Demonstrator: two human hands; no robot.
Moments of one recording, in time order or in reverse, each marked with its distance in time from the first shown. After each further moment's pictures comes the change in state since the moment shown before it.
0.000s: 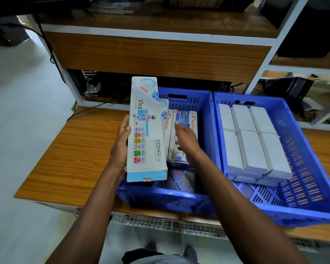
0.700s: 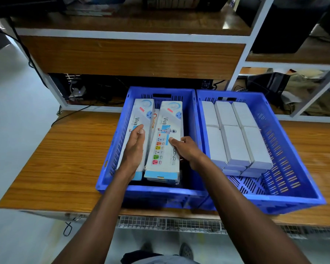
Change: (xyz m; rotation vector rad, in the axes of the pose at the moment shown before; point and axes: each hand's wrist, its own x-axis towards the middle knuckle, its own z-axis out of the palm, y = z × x) left_hand 0.001 -0.041 0.061 0.471 0.009 0.037; right_hand 0.000 0.049 -0.053 0.011 -0.094 0.184
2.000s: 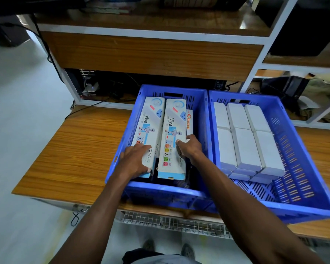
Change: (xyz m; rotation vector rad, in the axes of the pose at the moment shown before) left_hand -0.007 -0.028 -0.046 1.046 -0.266 -0.021; right_hand 0.049 0.014 0.018 -0.245 0.213 -0.016
